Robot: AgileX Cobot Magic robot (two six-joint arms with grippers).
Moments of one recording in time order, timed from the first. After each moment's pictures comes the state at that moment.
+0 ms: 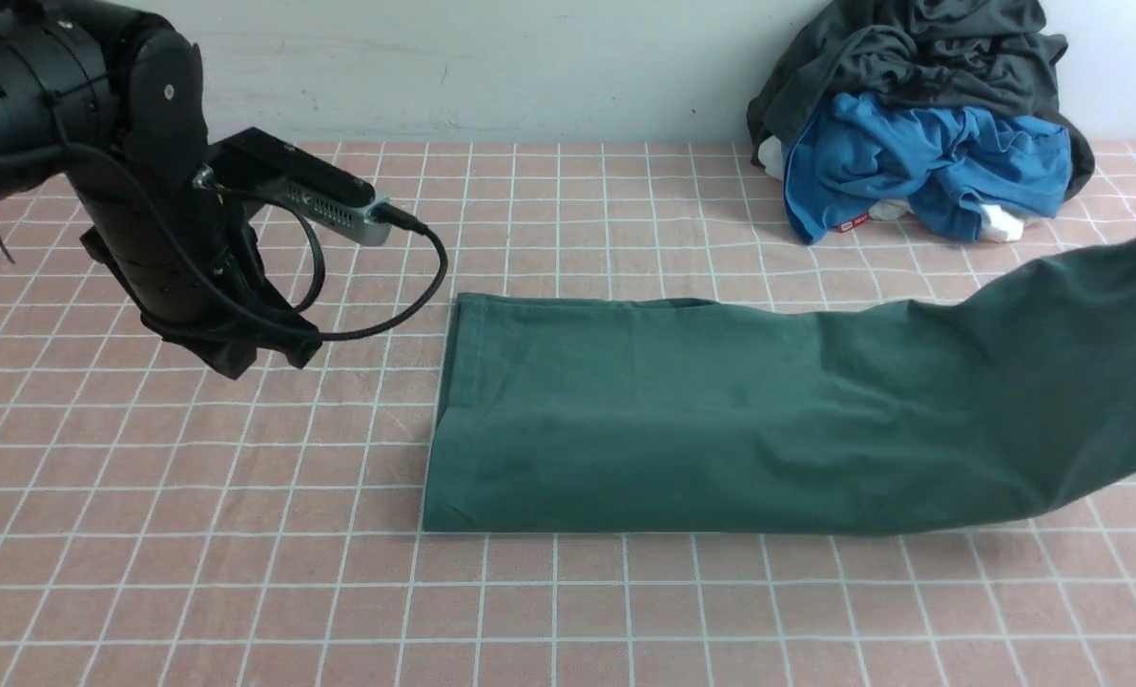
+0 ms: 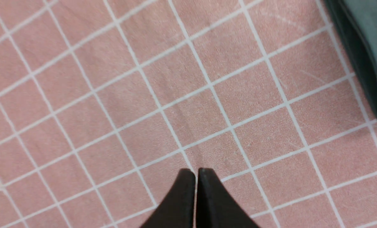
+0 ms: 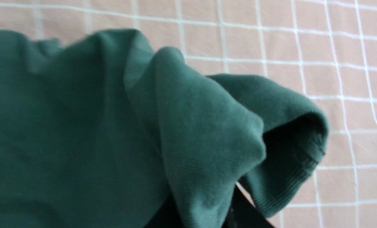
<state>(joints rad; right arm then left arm) -0.01 1.60 -1.38 -0.21 0.94 -0.03 -0.20 1.73 -1.43 0.08 1.07 0.22</state>
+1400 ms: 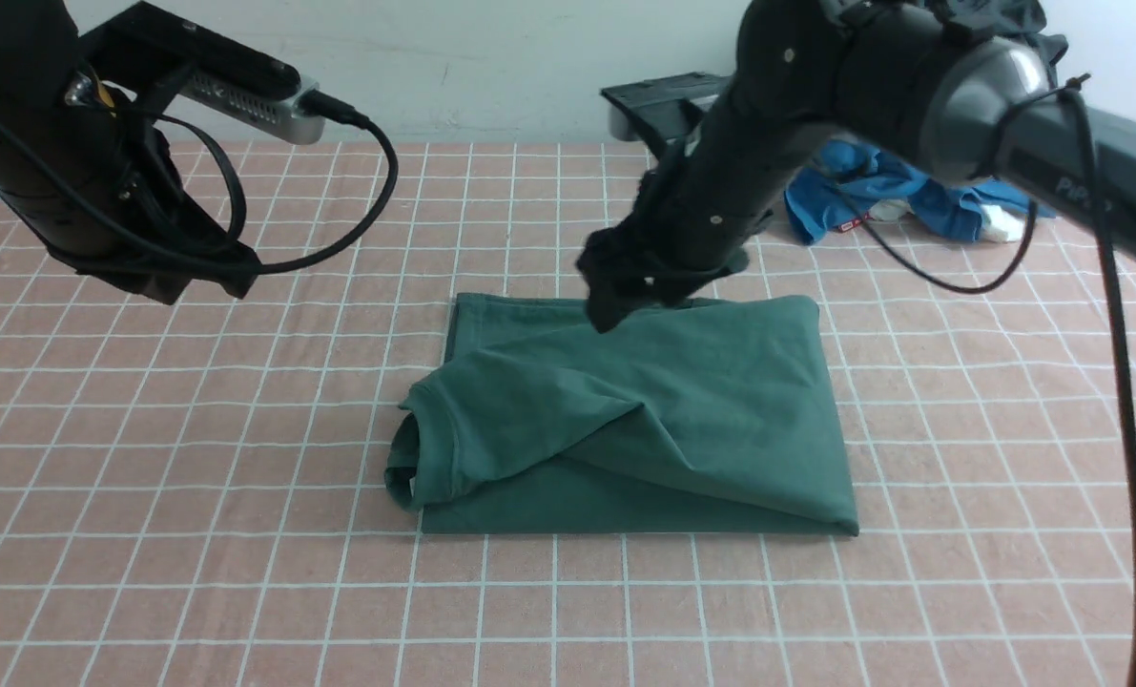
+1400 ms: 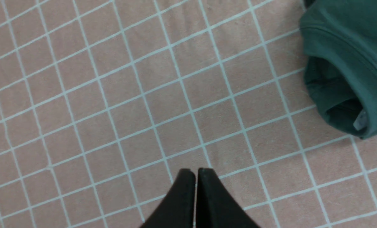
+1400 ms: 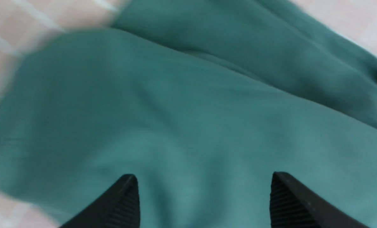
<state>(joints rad) 0.45 2.17 -2.00 0.17 1.18 -0.17 -0.20 1.57 -1.42 0.09 1.08 0.16</state>
